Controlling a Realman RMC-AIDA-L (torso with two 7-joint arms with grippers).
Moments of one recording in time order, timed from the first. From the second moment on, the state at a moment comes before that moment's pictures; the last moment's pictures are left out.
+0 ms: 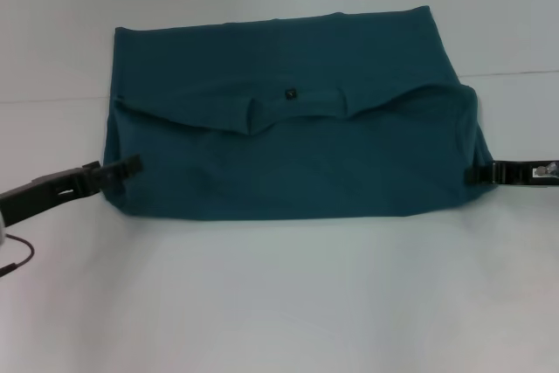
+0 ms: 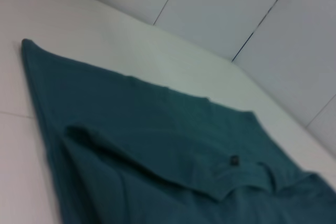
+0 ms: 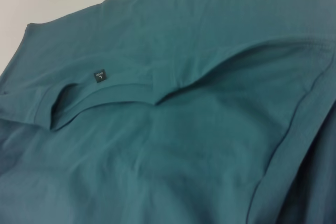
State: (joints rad) left arm -0.53 -2.15 0.56 0.72 2.02 1.14 -1.87; right arm 0.64 1.98 -0.60 -0.59 -2.34 -1.06 2.14
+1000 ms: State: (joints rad) left arm -0.56 -2.16 0.81 0.66 2.06 0.86 -1.82; right arm 0.63 1.98 -0.60 -0.65 -2.32 -1.13 2.14
